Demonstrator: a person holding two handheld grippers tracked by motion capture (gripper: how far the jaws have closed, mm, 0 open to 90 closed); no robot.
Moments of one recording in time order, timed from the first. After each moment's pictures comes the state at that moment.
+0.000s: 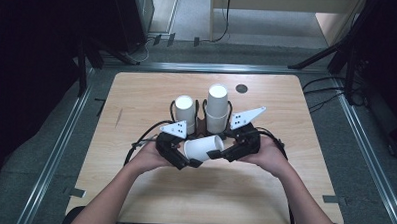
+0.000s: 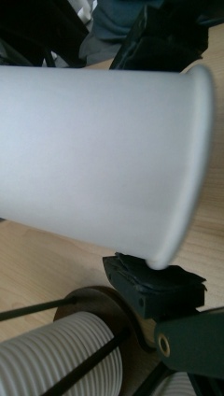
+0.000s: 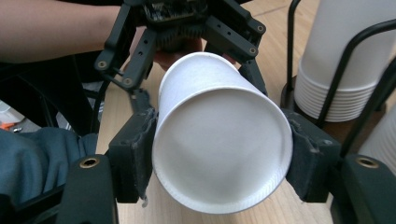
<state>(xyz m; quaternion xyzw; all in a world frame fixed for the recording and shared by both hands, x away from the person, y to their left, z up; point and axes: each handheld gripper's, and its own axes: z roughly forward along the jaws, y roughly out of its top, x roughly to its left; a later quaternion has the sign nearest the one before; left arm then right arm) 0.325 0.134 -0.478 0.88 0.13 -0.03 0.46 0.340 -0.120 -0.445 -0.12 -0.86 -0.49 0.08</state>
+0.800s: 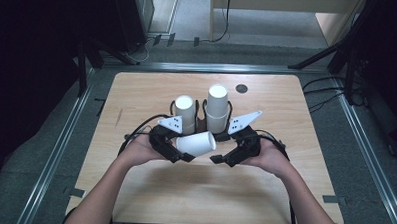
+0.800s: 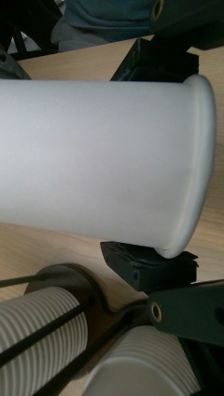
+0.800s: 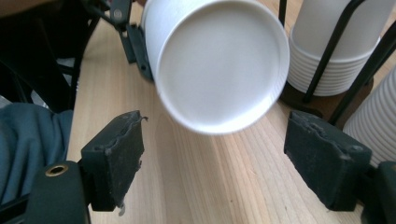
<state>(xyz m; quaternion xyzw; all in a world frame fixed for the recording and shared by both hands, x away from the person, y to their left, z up) 0.333 0.150 -0.459 0.91 0.14 -0.02 0.39 0.338 -0.121 -0.455 -0.13 -0.89 -0.44 0.04</state>
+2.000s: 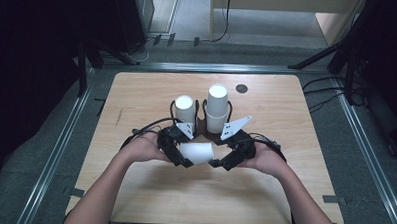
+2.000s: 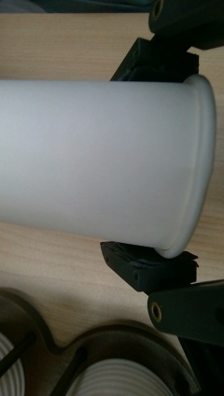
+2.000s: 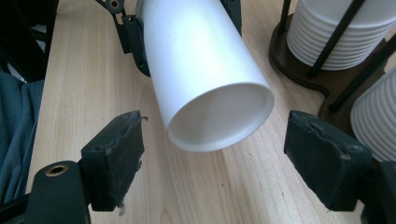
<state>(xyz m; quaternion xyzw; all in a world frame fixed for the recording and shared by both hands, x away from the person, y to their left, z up) 0.341 0.124 -0.474 0.96 0.13 -0.06 0.25 0.338 -0.108 -0.474 -0.11 -0.91 -0.39 0.02</state>
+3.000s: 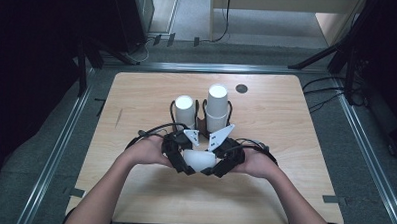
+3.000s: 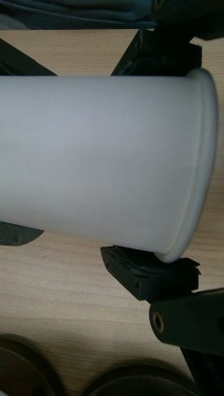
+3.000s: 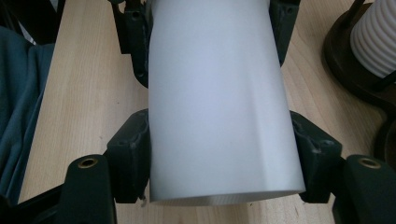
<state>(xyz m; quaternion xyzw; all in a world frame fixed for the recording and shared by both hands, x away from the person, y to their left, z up) 0.333 0.109 -0.476 0.97 0.09 -0.07 0.23 0.326 -0.081 -0.487 -0.04 -0.94 -0.35 0.03</state>
